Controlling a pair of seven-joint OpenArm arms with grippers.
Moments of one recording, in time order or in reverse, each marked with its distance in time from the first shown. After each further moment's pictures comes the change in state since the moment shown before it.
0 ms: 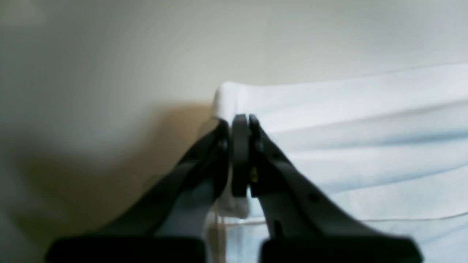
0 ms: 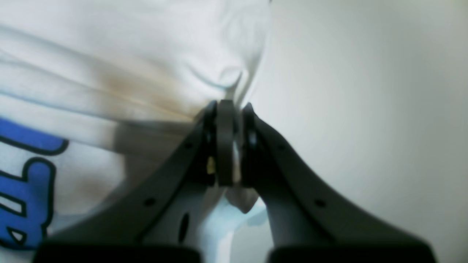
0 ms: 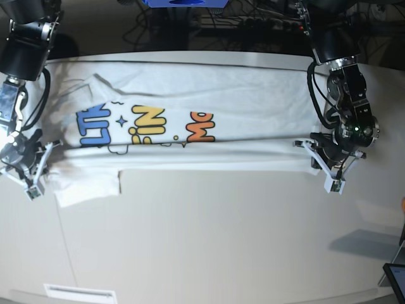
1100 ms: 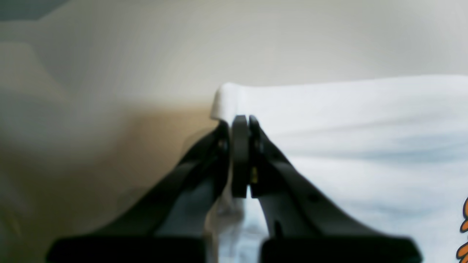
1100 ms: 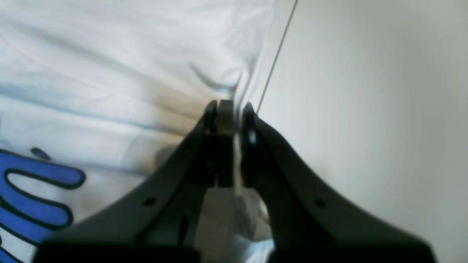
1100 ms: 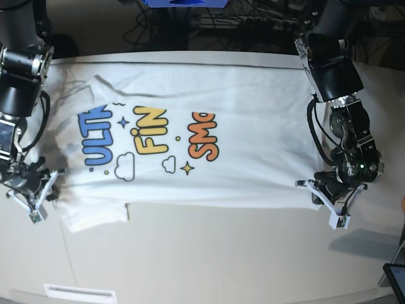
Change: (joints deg) left arm -13.2 1.2 -0.3 -8.9 0.3 0.0 -0.2; right arm 12.7 1.9 -4.4 -22.2 -0.8 -0.1 15.6
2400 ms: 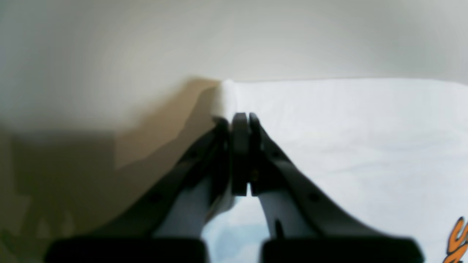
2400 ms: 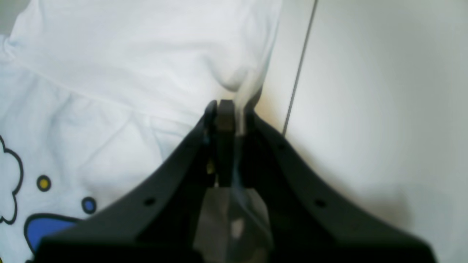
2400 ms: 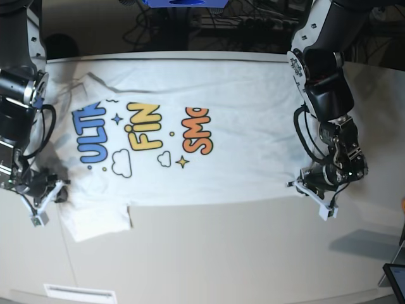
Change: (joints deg) left arm -7.6 2.7 -4.7 -24.5 1.1 0.1 -6.2; right arm 11.5 0.3 0.0 -26.0 1.3 -0.6 5.6
